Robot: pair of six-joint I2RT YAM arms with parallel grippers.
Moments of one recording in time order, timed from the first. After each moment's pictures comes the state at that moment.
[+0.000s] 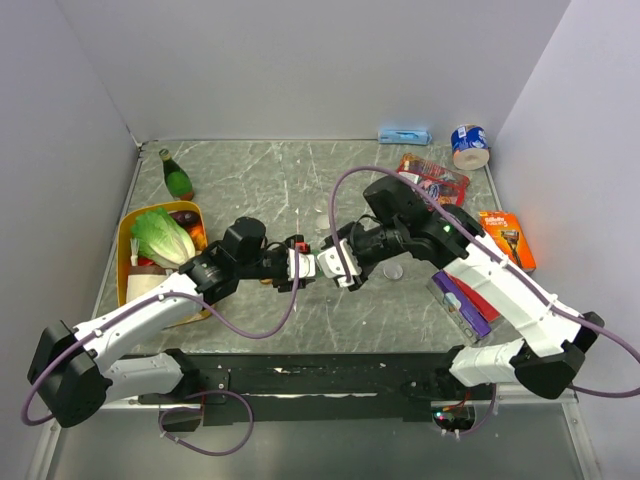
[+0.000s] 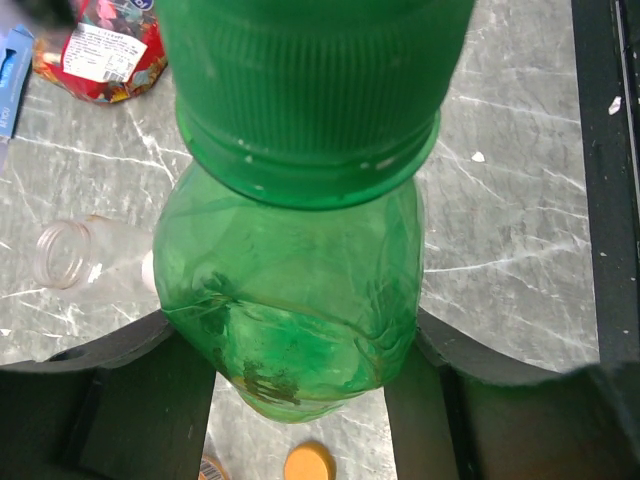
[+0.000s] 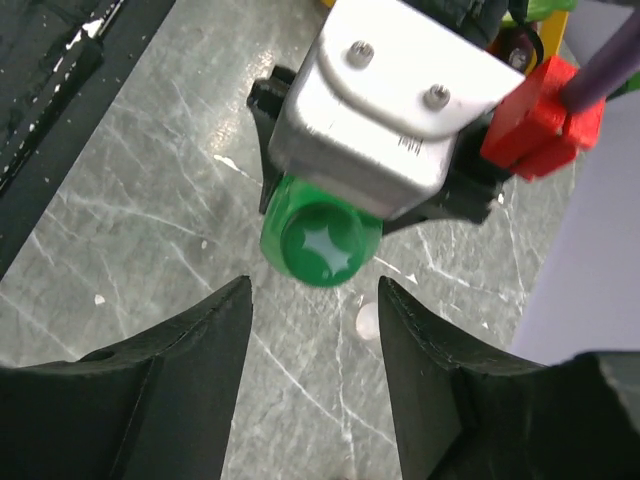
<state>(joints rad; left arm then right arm) -0.75 1.14 0.81 -0.14 0.53 0.67 0.80 1.27 1.49 -1.04 -0.59 -1.29</state>
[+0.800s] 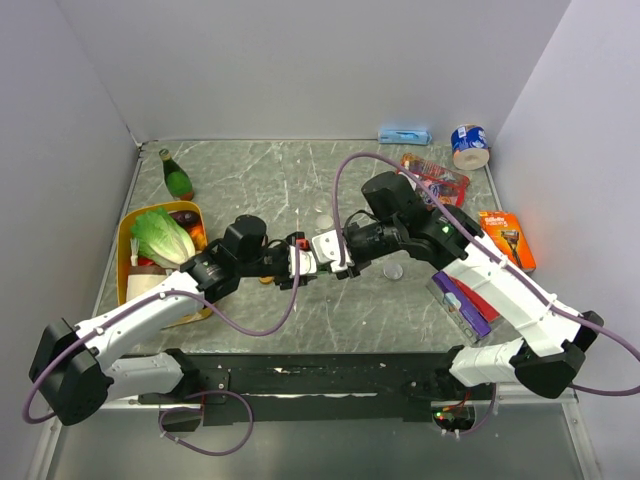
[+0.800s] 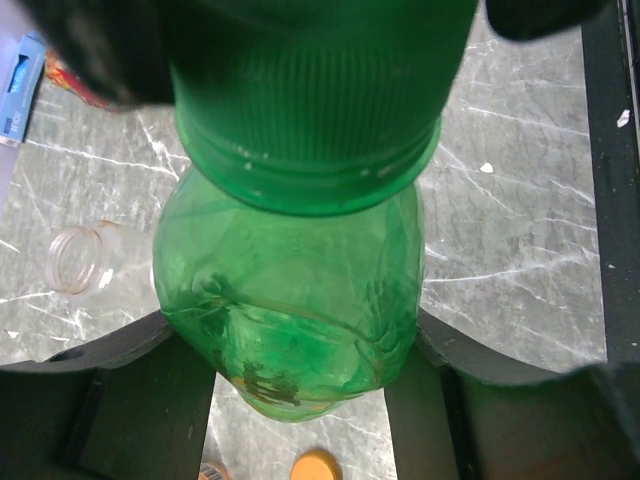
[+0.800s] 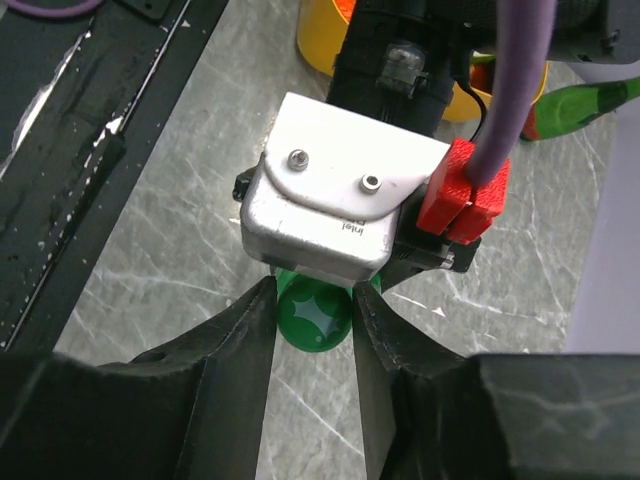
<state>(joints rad) -0.75 1.15 0.83 -0.12 0.53 0.65 0.82 1.29 1.51 -0.95 -0.66 -1.08</state>
